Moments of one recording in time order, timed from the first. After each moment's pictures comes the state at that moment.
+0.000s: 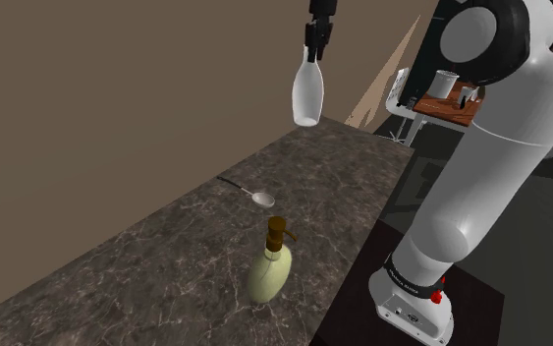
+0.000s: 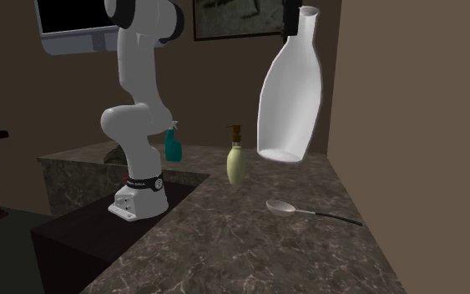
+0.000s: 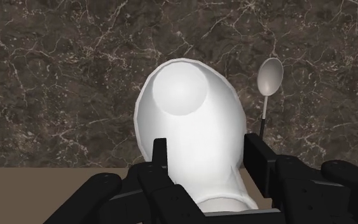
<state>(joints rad) -0.06 0.04 -0.24 -1.37 0.01 1.38 -0.49</state>
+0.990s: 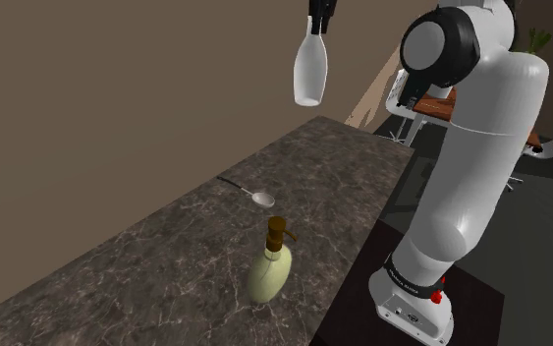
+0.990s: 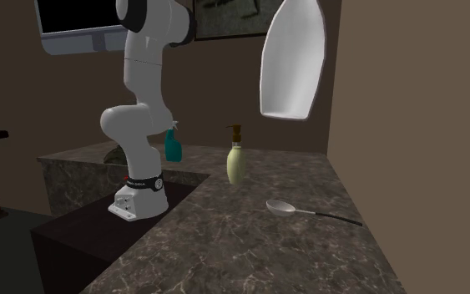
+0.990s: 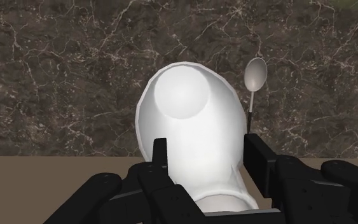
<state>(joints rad) -0.08 0.21 -0.25 -0.94 0.05 1.10 -0.50</state>
